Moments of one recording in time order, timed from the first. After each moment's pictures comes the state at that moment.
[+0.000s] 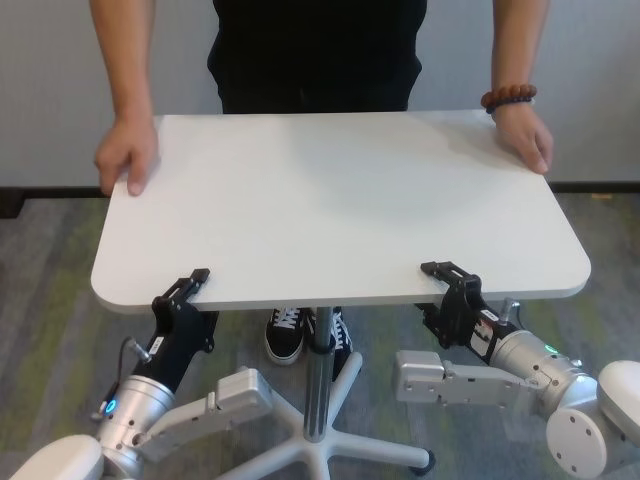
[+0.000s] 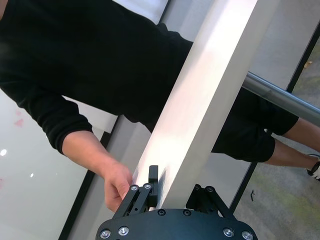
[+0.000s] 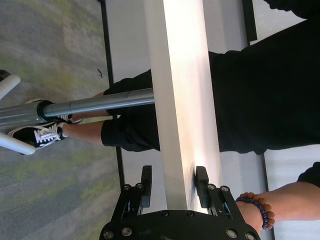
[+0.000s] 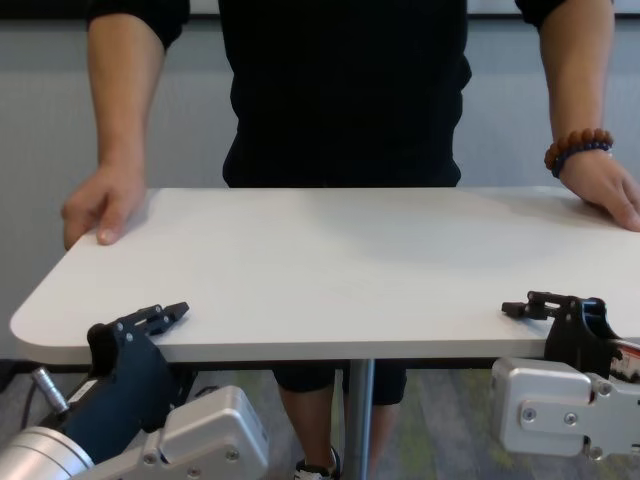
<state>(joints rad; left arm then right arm) -0.15 0.27 0.44 -1.16 0.90 -0.22 0.47 0.22 0.45 -0.53 -1.38 -0.87 -0.01 0.10</state>
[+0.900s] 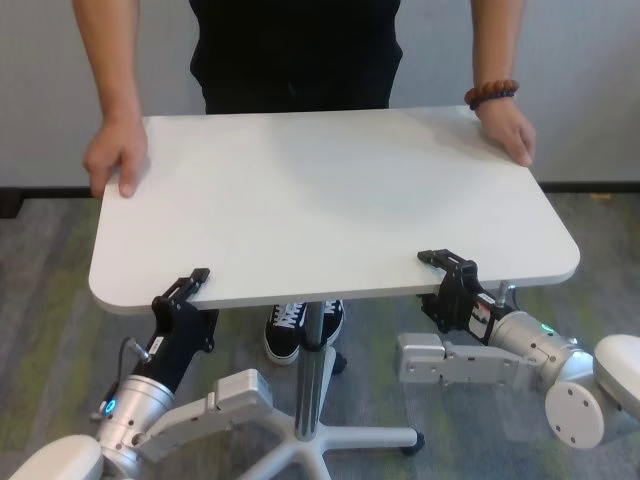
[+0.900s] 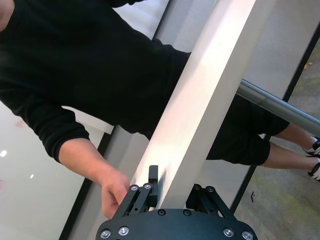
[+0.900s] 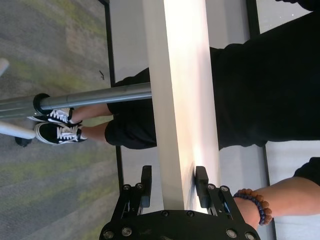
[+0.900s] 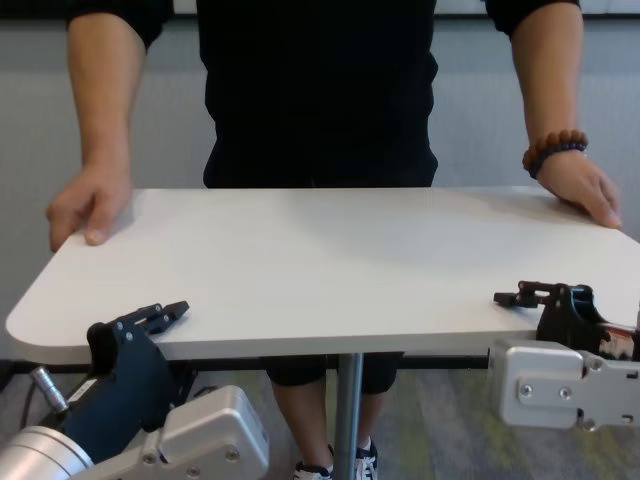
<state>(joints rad) -0.15 0.27 0.44 -1.16 0.90 -0.22 0.47 0.31 0.44 -0.57 -1.28 -0.85 -0.06 0.10</state>
